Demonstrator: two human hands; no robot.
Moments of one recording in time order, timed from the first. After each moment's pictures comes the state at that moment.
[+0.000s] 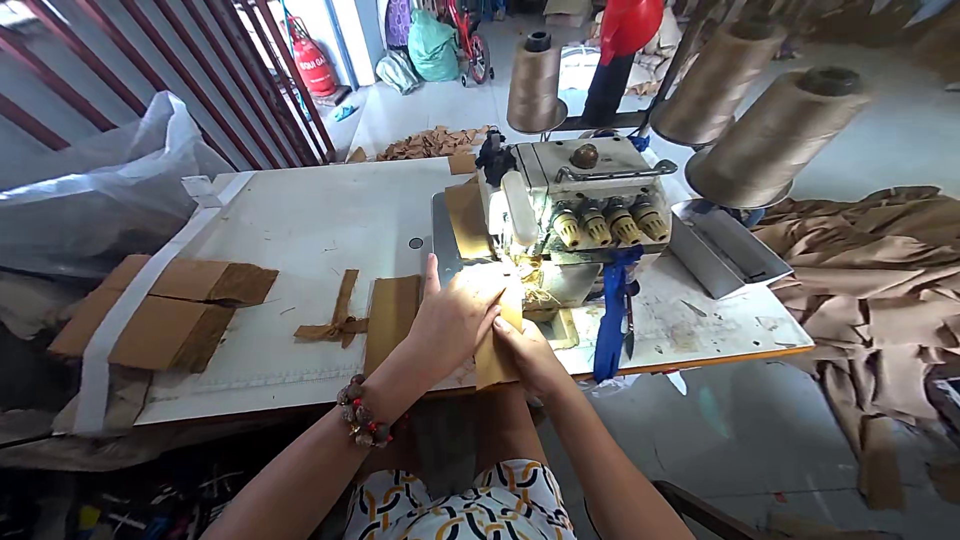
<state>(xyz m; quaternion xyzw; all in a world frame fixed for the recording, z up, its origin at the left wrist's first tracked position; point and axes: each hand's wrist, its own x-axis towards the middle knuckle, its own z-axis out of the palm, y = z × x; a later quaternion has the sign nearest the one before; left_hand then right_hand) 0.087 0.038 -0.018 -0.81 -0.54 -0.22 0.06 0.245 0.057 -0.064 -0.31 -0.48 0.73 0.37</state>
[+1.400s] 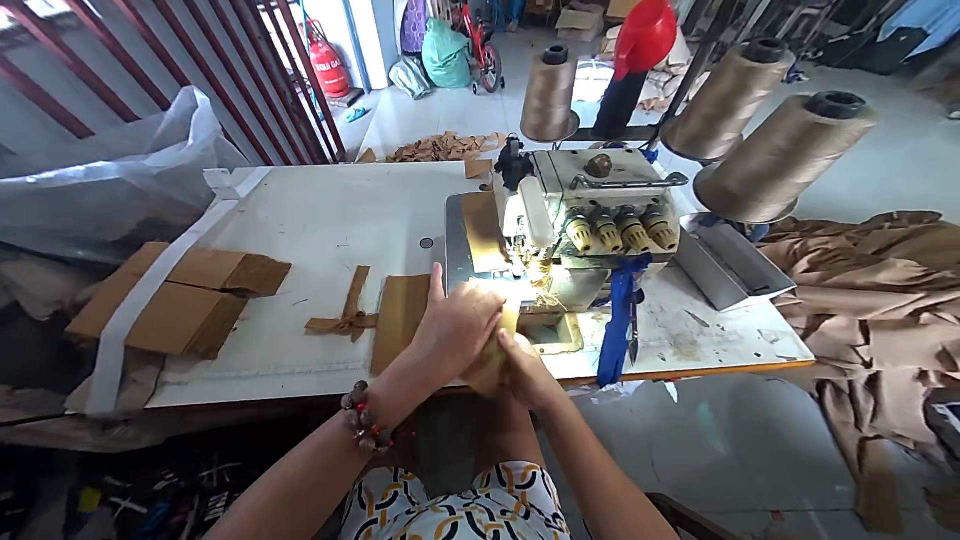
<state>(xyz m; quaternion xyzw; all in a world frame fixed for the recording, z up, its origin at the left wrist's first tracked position) 0.082 0.024 -0.028 -0.80 -0.53 -0.28 0.07 0.236 0.040 -0.080 -0.27 -0.48 0.75 0.36</state>
